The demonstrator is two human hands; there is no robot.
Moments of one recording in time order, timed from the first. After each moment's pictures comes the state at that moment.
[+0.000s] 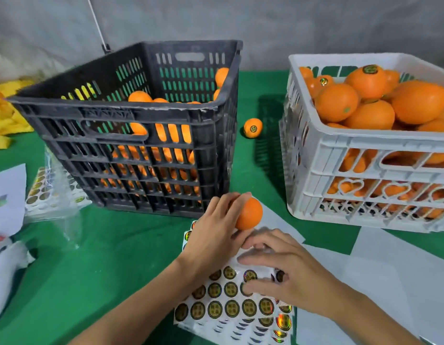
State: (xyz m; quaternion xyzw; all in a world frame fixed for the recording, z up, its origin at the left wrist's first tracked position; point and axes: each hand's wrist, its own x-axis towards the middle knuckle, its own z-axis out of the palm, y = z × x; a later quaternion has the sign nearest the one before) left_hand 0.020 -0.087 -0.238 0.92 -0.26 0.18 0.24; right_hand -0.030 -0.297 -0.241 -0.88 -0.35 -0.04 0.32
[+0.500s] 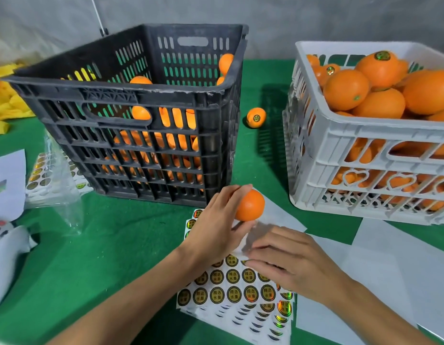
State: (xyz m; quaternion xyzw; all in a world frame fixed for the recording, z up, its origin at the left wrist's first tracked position) left_hand 0.017 -0.086 -0.244 0.92 -0.24 0.13 0.30; right_hand -0.032 -0.292 -0.240 -0.82 -0.45 -0.26 0.25
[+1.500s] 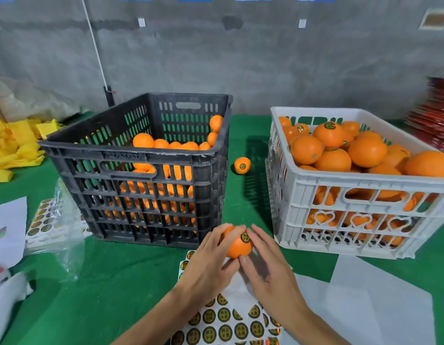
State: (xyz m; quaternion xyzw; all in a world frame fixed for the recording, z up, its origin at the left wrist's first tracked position) left_hand 0.017 -0.086 -0.245 0.90 -0.27 0.16 0.30; right_hand -0.031 -0.266 -0.235 -0.88 -0.12 -0.14 0.43
